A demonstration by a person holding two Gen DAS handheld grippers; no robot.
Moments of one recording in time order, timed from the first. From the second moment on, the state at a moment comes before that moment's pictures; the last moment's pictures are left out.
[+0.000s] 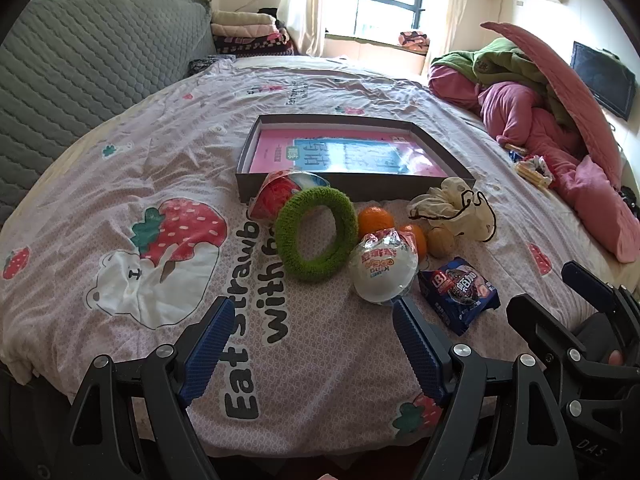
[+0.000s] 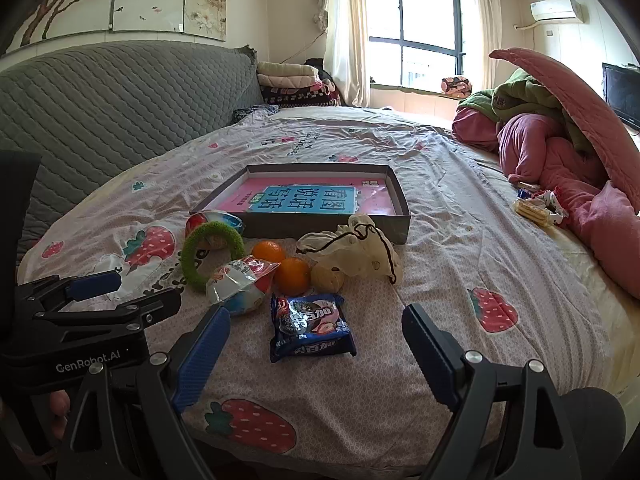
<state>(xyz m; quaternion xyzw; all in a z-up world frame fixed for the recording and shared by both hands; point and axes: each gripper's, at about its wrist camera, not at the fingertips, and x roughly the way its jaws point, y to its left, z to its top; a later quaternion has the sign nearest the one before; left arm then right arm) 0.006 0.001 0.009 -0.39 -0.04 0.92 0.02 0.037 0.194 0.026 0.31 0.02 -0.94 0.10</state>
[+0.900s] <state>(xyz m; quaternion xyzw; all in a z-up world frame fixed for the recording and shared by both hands) 0.008 0.002 0.011 -0.39 -0.03 0.92 0.02 0.039 0.193 0.026 0.31 0.03 -0.94 0.10</state>
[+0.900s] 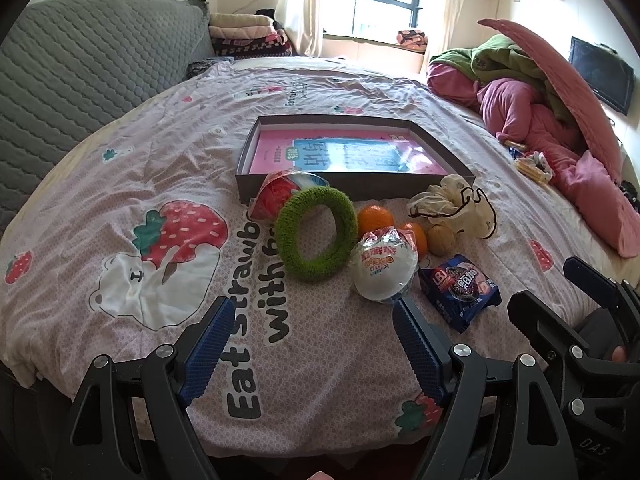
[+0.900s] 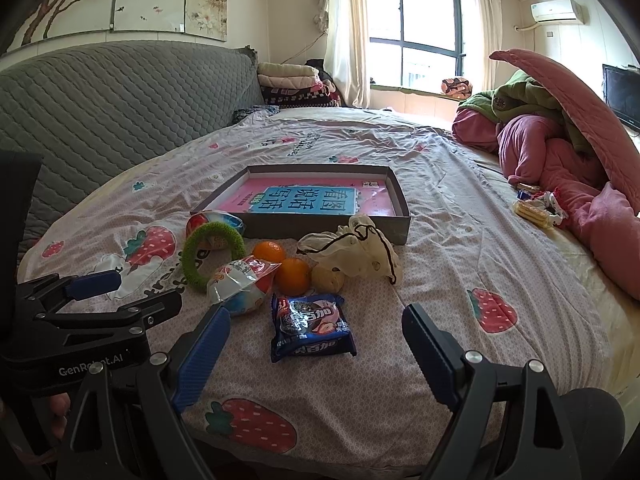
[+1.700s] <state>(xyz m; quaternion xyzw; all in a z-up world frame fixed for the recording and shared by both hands) 0.006 0.005 0.004 -0.39 -0.02 0.92 0.03 0.032 0.195 0.017 0.33 0.02 -0.94 0.10</state>
